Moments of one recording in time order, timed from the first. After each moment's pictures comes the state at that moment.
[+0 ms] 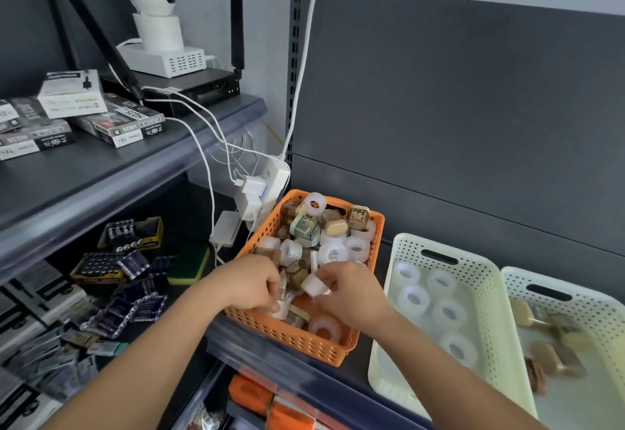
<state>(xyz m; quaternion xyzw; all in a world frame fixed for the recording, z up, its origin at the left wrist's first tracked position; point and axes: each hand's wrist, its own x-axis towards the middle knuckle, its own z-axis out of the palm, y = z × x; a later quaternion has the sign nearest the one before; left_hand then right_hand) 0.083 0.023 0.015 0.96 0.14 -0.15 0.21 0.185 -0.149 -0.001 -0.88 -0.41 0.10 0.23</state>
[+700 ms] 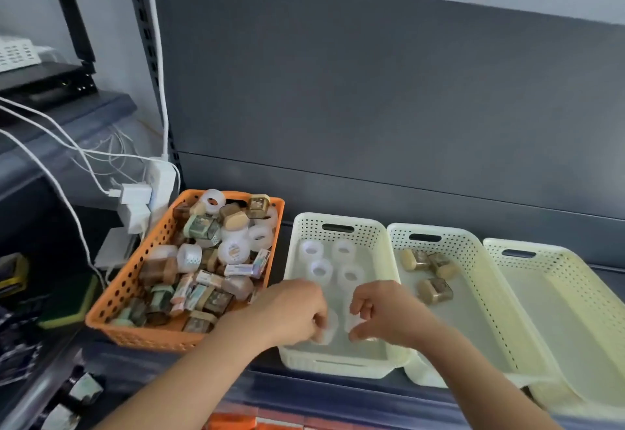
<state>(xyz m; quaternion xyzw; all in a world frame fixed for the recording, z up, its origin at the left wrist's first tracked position) 0.155 -0.150 -0.002 0.97 -0.12 -0.13 0.16 0.212 -0.334 0.009 -0.93 -0.30 0.18 0.14</state>
